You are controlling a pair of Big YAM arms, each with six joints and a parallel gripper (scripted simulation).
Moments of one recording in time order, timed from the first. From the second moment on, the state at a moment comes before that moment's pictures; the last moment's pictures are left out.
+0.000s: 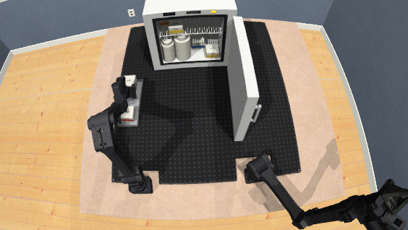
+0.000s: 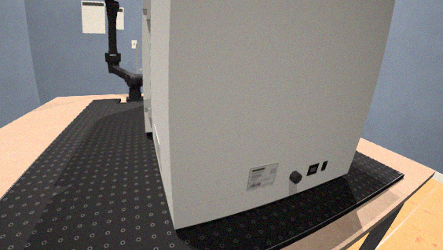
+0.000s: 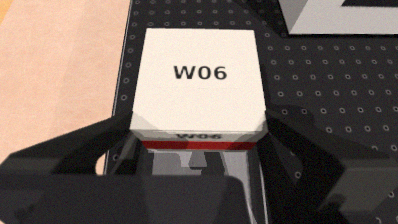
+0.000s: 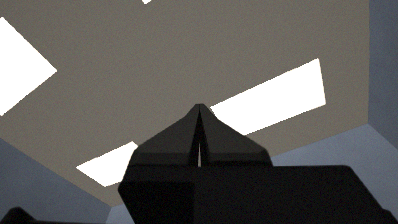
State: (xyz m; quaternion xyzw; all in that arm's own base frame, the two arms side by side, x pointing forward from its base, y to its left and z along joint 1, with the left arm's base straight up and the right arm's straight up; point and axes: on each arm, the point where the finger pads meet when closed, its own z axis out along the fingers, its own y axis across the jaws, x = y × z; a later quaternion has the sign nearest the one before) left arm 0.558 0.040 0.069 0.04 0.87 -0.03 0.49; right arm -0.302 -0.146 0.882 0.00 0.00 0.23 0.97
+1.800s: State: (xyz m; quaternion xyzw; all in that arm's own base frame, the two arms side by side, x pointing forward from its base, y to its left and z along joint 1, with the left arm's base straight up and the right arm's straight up) left arm 0.559 0.039 0.043 0.04 0.87 -0.03 0.49; right arm -0.302 -0.146 0.882 0.00 0.00 0.23 0.97
